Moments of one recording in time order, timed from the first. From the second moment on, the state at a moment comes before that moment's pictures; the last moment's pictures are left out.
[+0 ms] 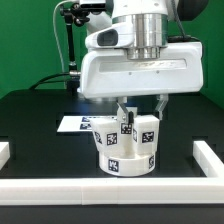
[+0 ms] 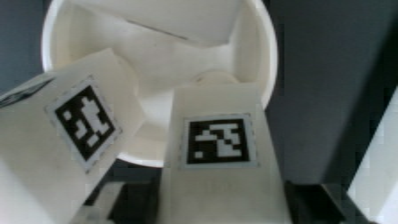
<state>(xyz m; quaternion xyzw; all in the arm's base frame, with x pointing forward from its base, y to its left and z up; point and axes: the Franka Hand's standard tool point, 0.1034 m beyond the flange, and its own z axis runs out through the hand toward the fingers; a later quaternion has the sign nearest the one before) 0.573 0.031 0.084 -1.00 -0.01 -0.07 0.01</state>
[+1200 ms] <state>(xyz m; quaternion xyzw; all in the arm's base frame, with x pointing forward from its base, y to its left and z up) 0.572 0.076 0.084 -0.86 0.50 -0.06 0.09</state>
